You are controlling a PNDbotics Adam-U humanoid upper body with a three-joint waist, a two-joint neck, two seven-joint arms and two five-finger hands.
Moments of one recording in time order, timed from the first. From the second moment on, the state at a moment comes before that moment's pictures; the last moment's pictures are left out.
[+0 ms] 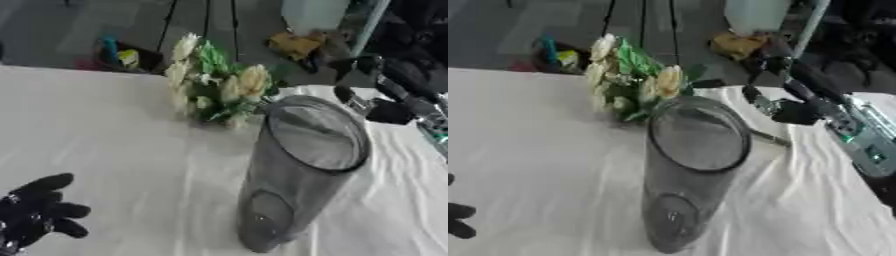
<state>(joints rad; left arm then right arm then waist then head) -0.38 0.18 -0.34 -1.99 -0.02 -0.26 -0.18 -0.47 -1.04 -0.08 -1.47 0.42 -0.43 -0.01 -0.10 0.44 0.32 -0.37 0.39</state>
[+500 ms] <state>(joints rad) -0.38 0.18 -0.34 -1.99 -0.03 -0.26 -0.19 -0.49 -1.04 -0.08 -1.47 0.47 -0.43 -0.02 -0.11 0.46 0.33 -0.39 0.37</state>
